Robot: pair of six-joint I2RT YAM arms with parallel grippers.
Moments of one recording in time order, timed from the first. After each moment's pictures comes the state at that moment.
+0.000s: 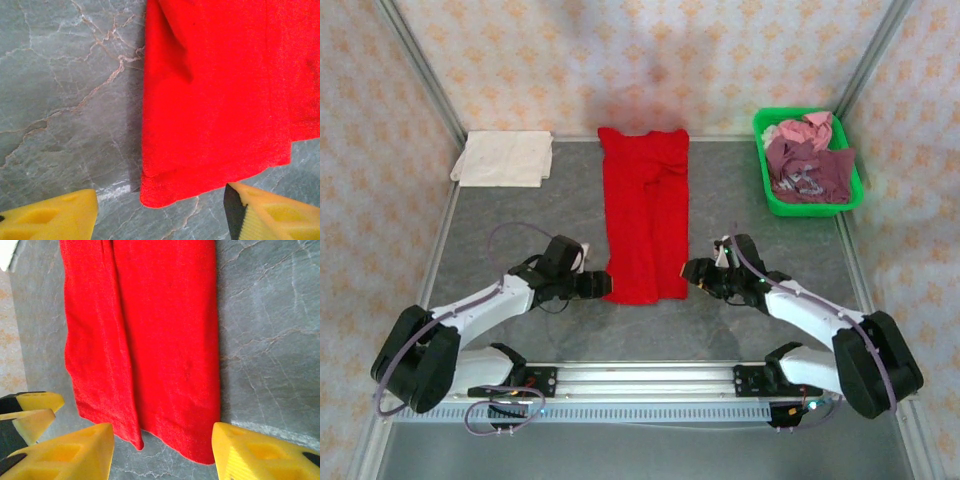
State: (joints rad) left arm -0.46 1.24 0.55 -0.33 0.27 -0.59; right arm 0.45 1.19 0.45 -0.08 -0.43 0.88
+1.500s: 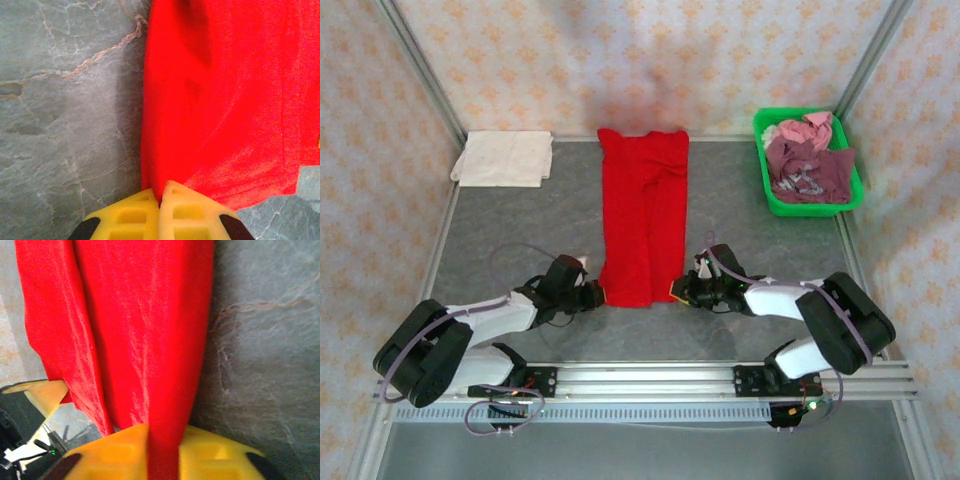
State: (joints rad) left arm -0.53 1.26 0.33 0.03 0.24 -0.79; right arm 0.56 1.44 0.41 0.17 -0.50 0.98
